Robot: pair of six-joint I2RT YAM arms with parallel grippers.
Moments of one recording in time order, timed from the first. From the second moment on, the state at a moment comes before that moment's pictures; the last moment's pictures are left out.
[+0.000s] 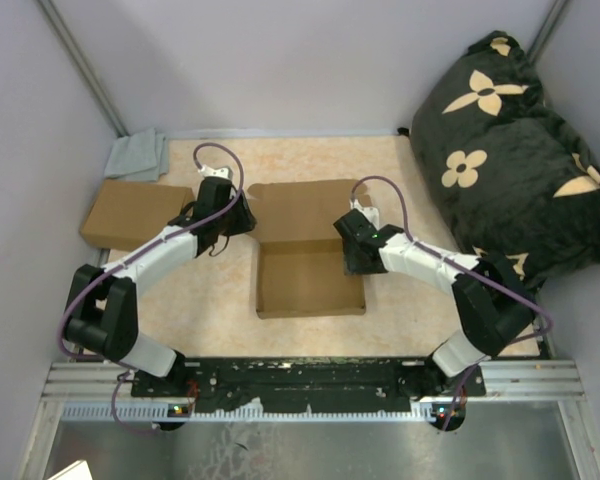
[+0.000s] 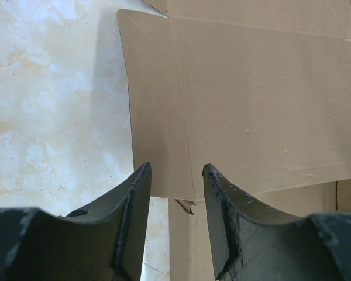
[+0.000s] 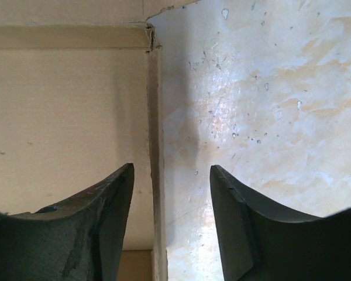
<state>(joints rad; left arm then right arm) -0.40 1.50 0.95 -0.13 -0.09 -0.50 0.66 1.55 0.94 -0.57 0.34 0.55</state>
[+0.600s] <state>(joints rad) -0.40 1.51 0.96 -0.14 -0.14 -0.50 0.51 1.36 0.90 -0.51 0.21 0.50</state>
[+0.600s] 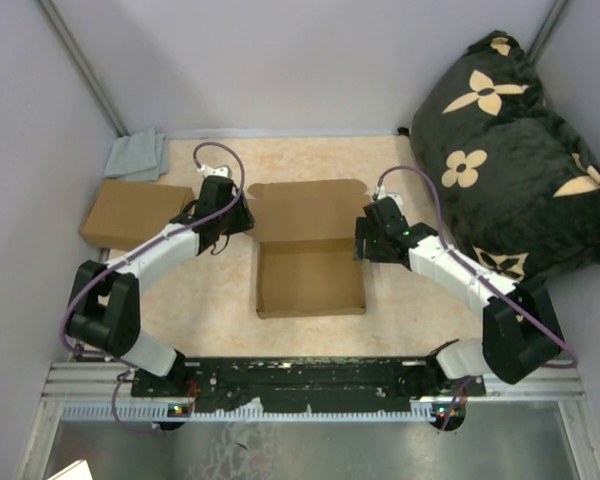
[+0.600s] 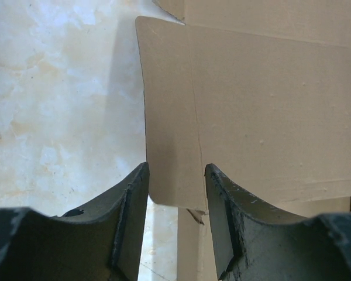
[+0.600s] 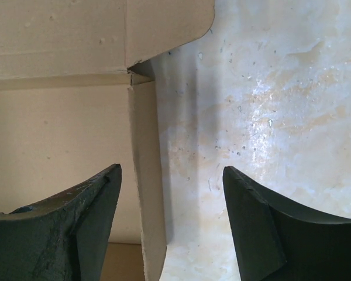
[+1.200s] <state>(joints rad) -0.40 1.65 1.09 -0.21 -0.26 -0.48 0.46 1.31 0.84 -0.48 0.13 0.49</state>
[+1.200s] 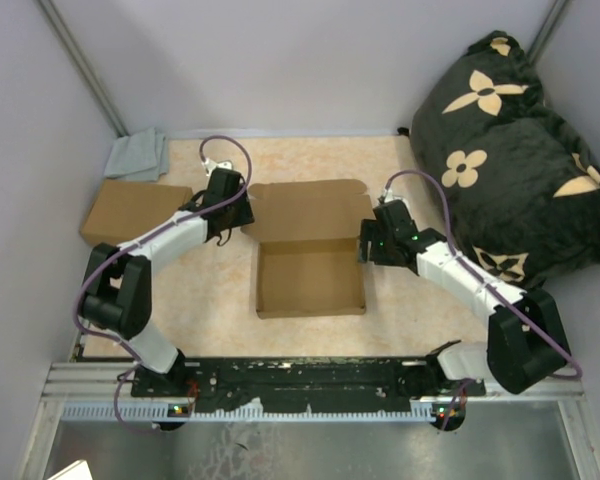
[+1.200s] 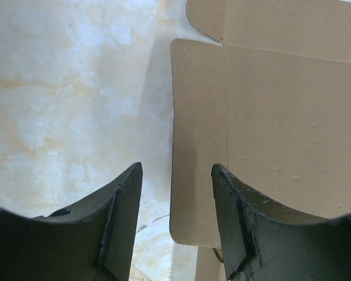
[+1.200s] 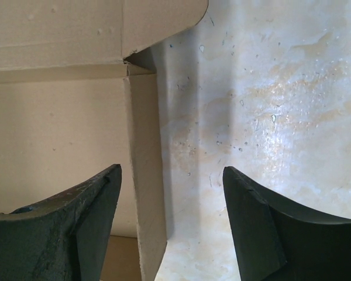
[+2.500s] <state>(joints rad) -0.38 1.20 0.46 0.52 0.08 -0.42 0.19 1.43 1.02 -0.37 -0.35 0.37</state>
